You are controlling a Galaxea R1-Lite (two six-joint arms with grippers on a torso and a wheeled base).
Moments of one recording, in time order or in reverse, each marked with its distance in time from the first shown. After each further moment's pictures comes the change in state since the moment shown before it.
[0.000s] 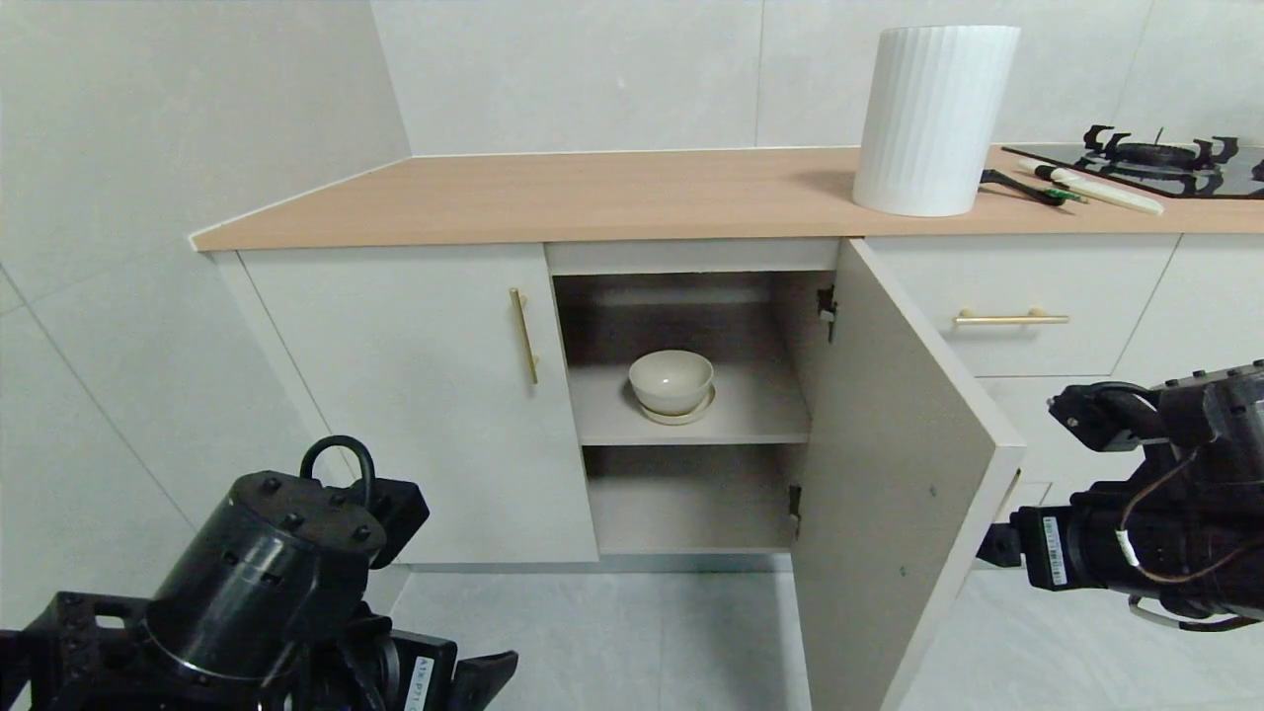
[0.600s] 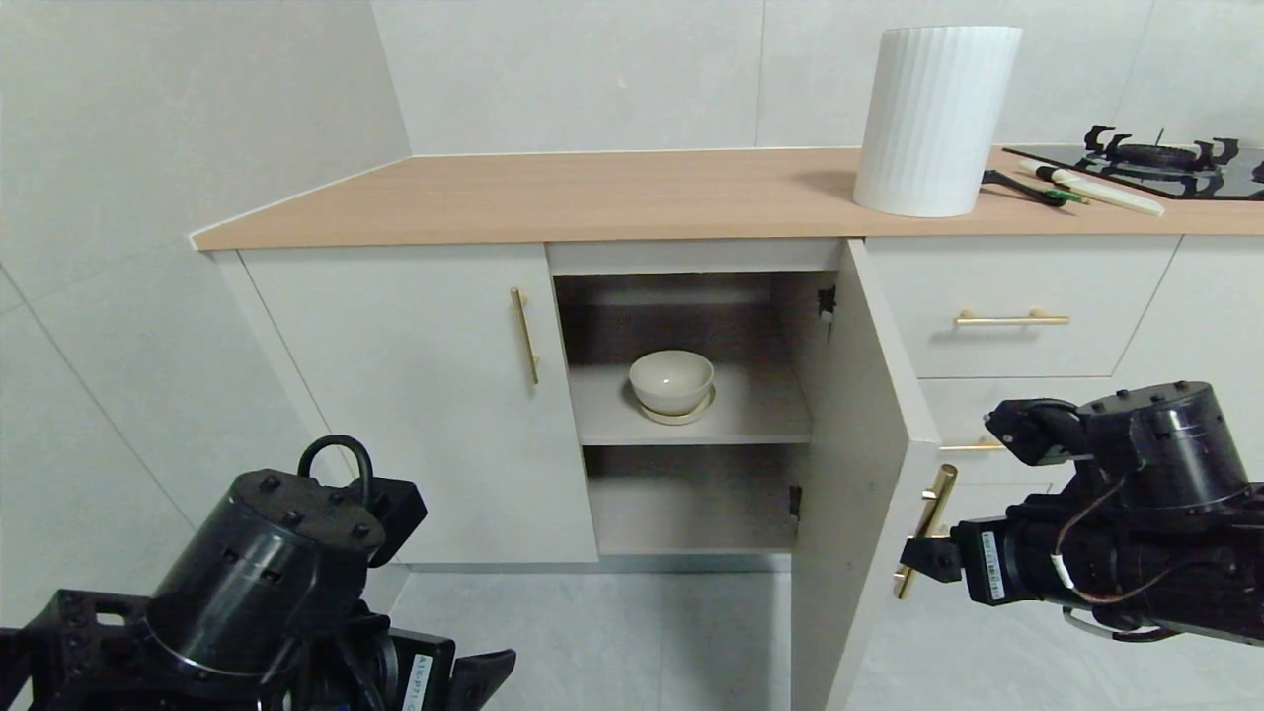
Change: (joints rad) left arm 0.000 0.002 0.000 0.000 -0.001 0.000; right arm 0.129 0.078 0.024 -0.119 0.002 0.031
